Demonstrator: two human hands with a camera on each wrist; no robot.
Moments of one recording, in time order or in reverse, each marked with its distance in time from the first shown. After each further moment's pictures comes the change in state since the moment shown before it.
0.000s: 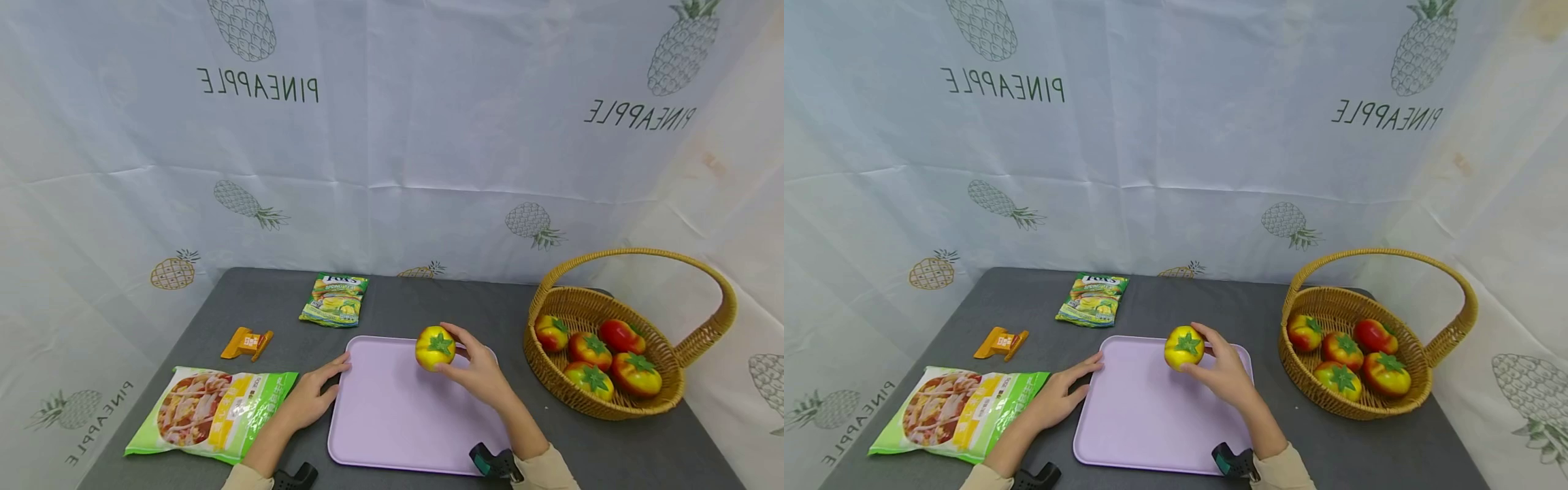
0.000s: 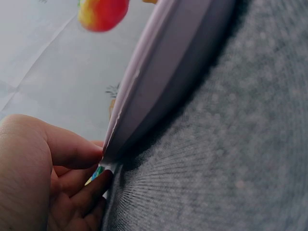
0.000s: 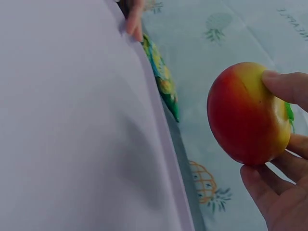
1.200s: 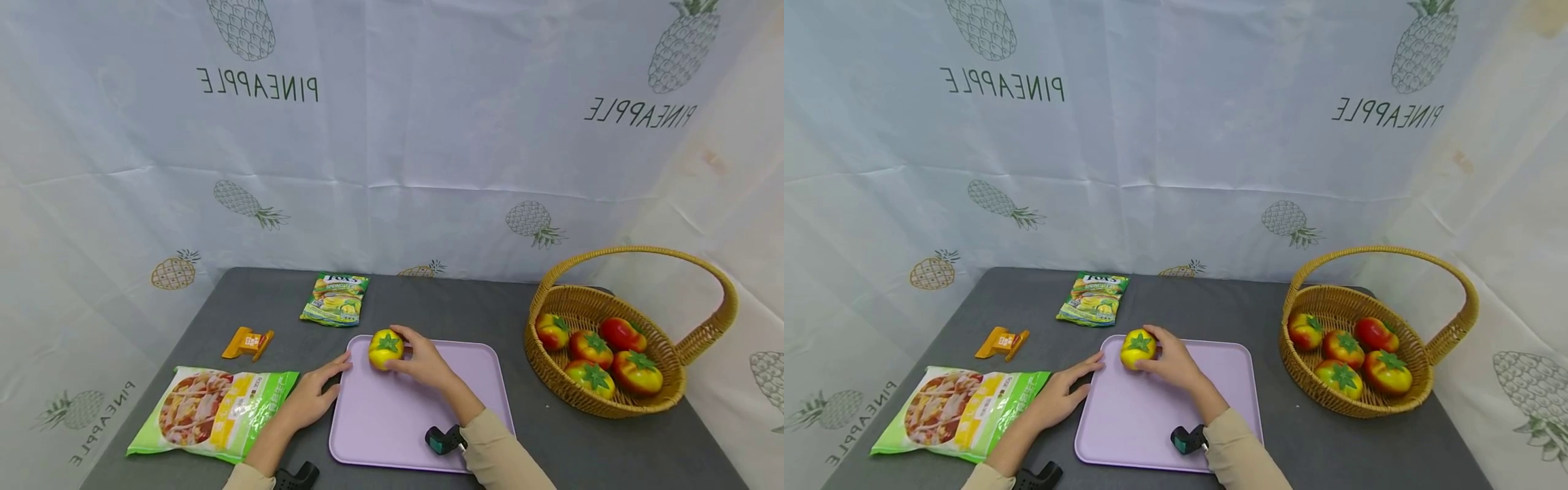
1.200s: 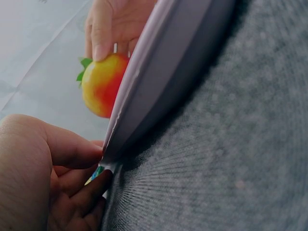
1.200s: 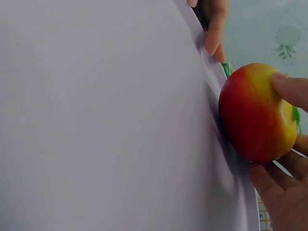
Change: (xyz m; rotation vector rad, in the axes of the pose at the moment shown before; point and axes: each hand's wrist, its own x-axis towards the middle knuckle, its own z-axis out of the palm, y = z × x) left_hand 0.000 0.001 0.001 0.016 0.008 0.001; right_hand 0.050 0.010 0.078 0.003 -0.214 0.059
